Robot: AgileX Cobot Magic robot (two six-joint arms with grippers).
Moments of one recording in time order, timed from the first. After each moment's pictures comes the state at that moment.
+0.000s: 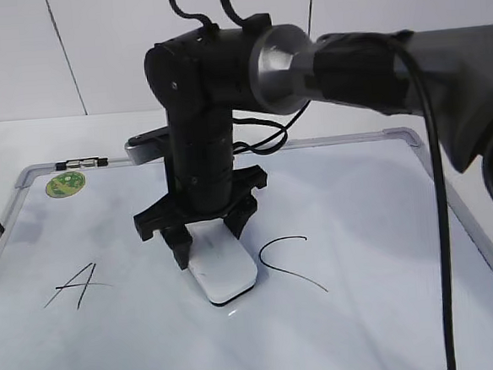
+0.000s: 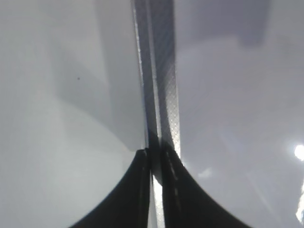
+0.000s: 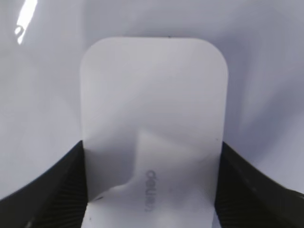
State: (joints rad) left arm 0.02 1.83 -1.05 -0.14 0.89 0.16; right arm 0.72 2.31 -1.96 0.03 1.25 0.20
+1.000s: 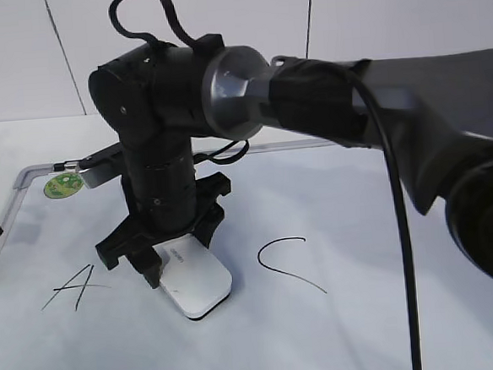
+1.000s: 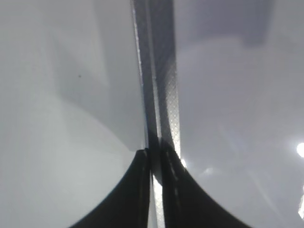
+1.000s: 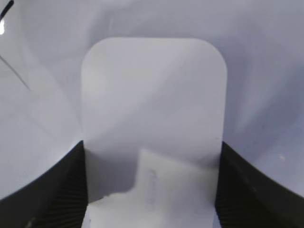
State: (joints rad) left arm 0.02 1.83 -1.05 -0.14 0.90 0.16; right arm 0.82 2.35 -2.05 -0.01 1.26 0.15
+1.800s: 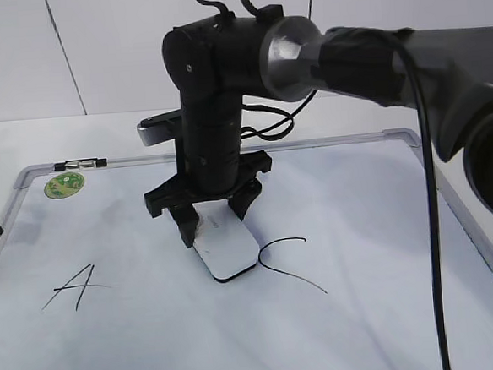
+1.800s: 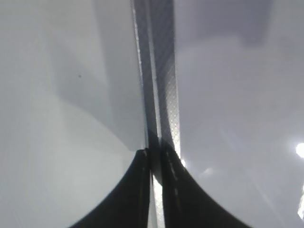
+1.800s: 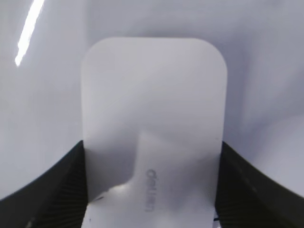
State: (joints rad) left arm 0.02 1.83 -1.05 -0.14 0.90 0.16; right arm 0.67 2.35 -2.05 0.05 1.26 0.17
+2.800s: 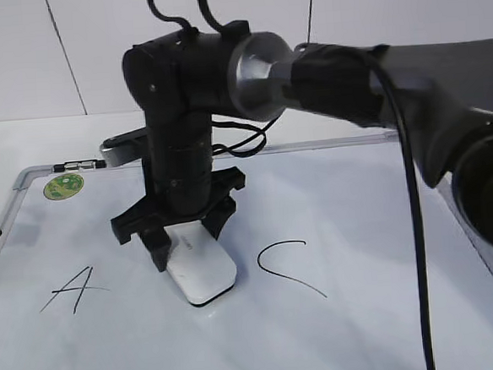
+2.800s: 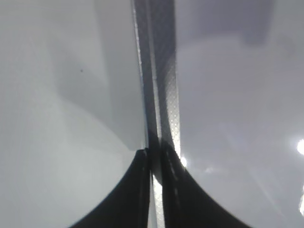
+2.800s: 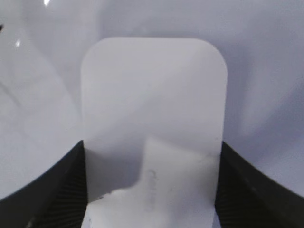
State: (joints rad) left arm 0.02 1.83 -1.05 -0.13 0.91 0.16; right arm 0.75 2.35 -2.05 0.06 1.25 0.16
